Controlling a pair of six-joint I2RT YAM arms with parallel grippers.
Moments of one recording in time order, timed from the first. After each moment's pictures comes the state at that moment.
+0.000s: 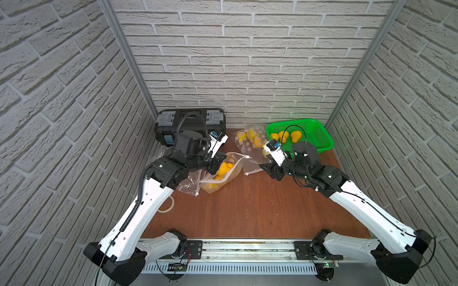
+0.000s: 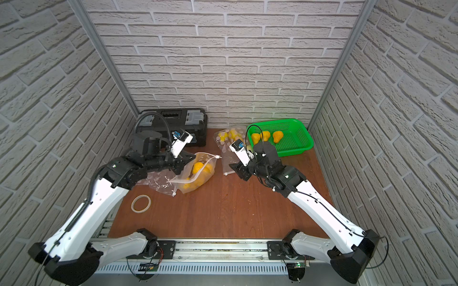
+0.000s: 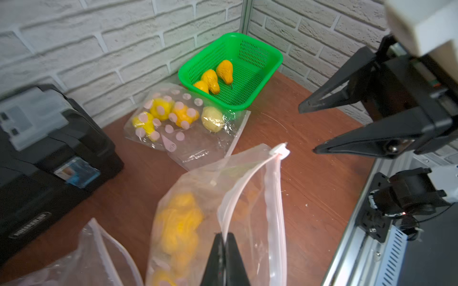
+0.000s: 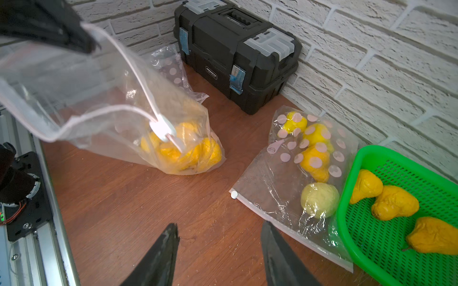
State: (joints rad) left arm -0.58 1.14 1.34 -0.80 0.29 0.01; right arm 0.60 1.14 1.21 -0.63 -0.10 -0.10
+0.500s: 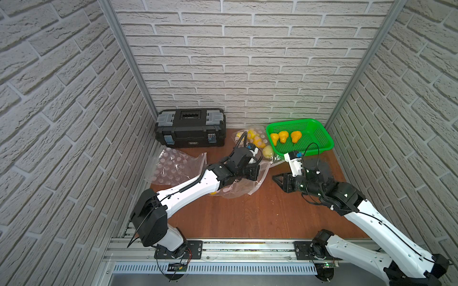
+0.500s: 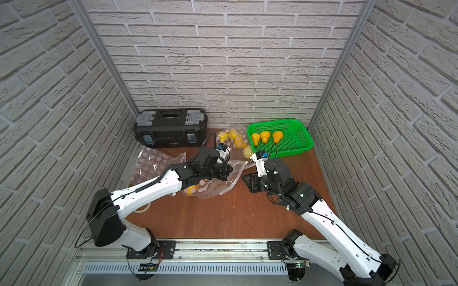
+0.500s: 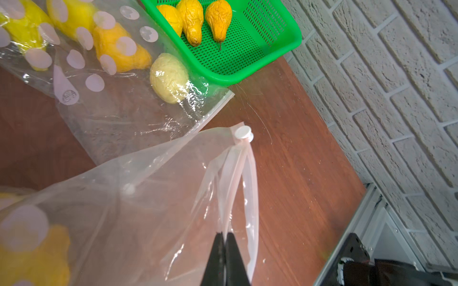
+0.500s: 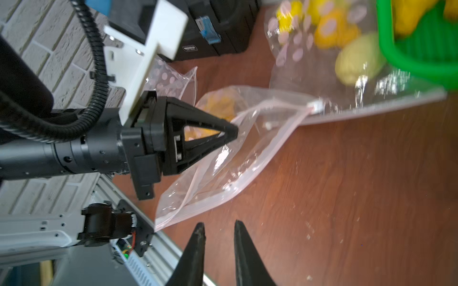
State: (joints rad) left arm -0.90 1.55 1.22 -0.31 0.05 -0.52; right arm 0.60 0.86 0.96 -0.74 -0.12 0.63
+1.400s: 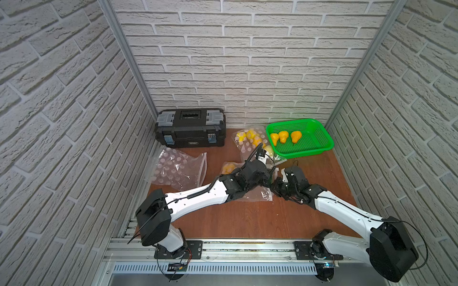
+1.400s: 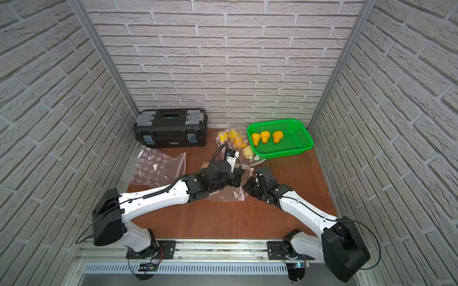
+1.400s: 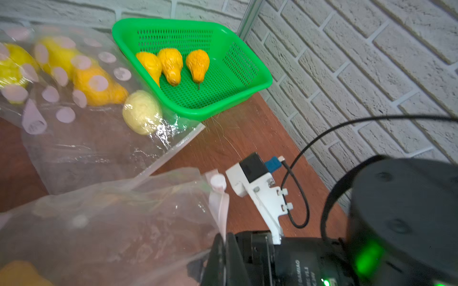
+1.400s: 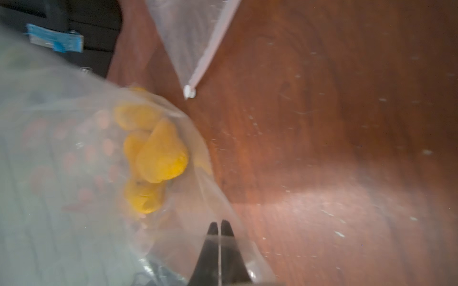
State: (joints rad) left arm -1.07 1.51 1.17 -0.11 -0.23 -0.57; right arm 0.44 1.16 0.60 -0.32 -0.21 1.08
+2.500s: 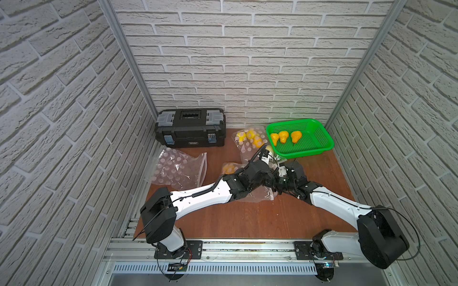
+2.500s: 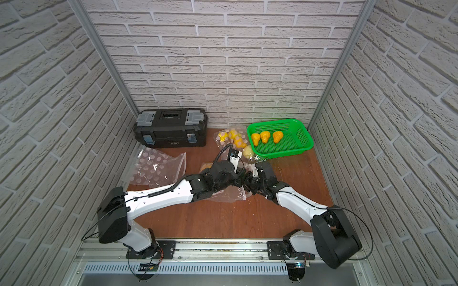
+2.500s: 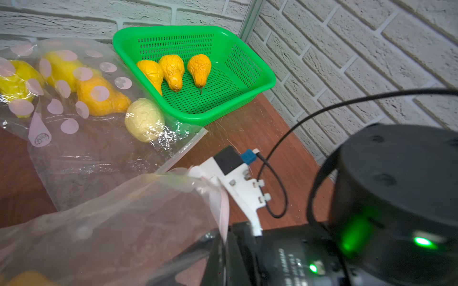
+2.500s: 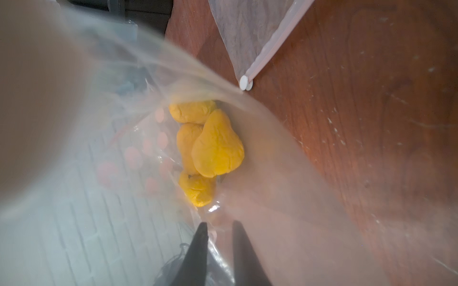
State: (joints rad) left arm -1.10 1.58 1.19 -0.06 -0.22 -0.53; right arm 0.40 1.34 0.61 0.05 -0.48 1.19
